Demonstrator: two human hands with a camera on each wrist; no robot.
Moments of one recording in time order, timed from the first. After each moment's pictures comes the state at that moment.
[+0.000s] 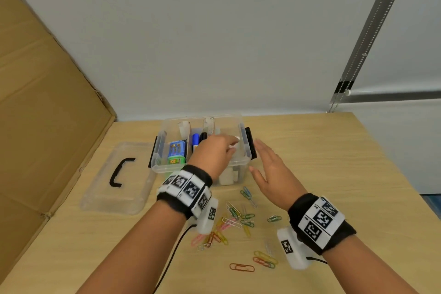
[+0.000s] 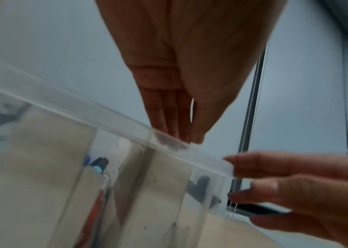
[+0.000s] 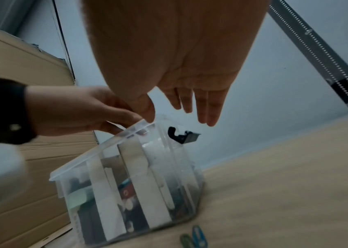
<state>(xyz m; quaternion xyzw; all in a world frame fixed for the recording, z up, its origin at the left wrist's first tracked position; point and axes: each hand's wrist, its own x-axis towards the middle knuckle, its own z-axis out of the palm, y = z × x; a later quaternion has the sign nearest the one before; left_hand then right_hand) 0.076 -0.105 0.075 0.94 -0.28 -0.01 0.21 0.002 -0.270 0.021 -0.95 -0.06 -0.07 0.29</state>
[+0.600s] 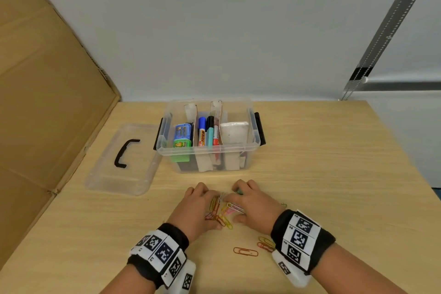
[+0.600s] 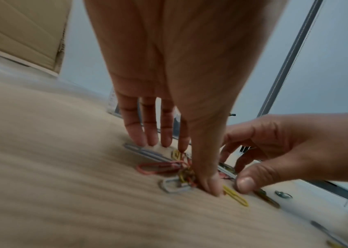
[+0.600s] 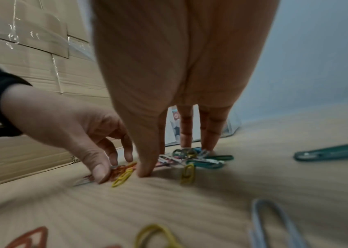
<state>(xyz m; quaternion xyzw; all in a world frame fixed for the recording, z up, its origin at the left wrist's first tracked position) -0.007 -0.027 -0.026 0.95 -0.22 -0.19 0.15 -0.024 -0.218 -0.035 -0.96 -0.20 0.15 0.14</state>
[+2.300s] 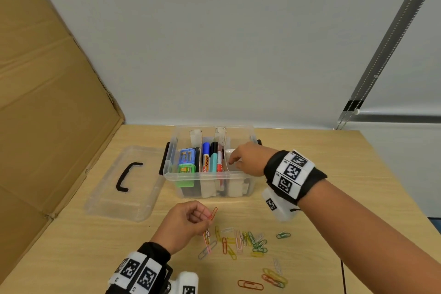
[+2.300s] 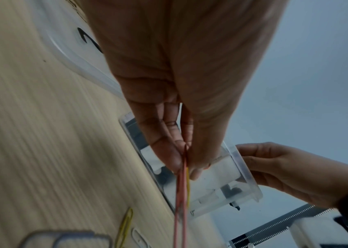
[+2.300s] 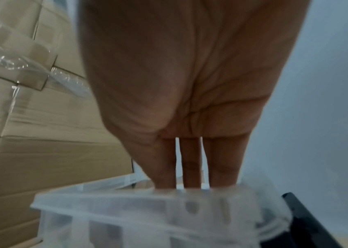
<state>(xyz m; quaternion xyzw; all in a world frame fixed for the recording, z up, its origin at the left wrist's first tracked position) 0.011 0.002 0.003 0.81 -0.09 -0.19 0.54 0.086 -0.213 0.095 -0.97 -0.11 0.18 0.10</state>
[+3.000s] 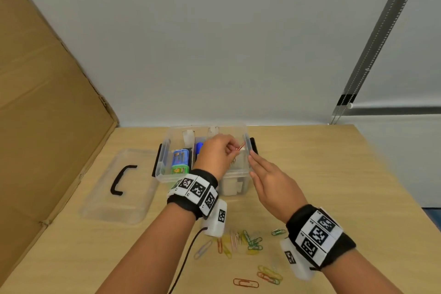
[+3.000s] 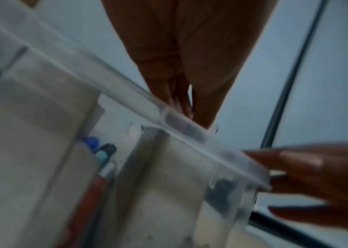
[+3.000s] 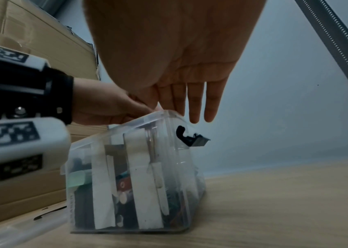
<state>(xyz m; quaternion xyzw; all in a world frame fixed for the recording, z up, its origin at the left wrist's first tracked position) 0.102 -0.106 0.063 0.89 -0.21 0.05 0.39 0.006 -0.253 0.033 -0.98 -0.08 -0.13 0.15</state>
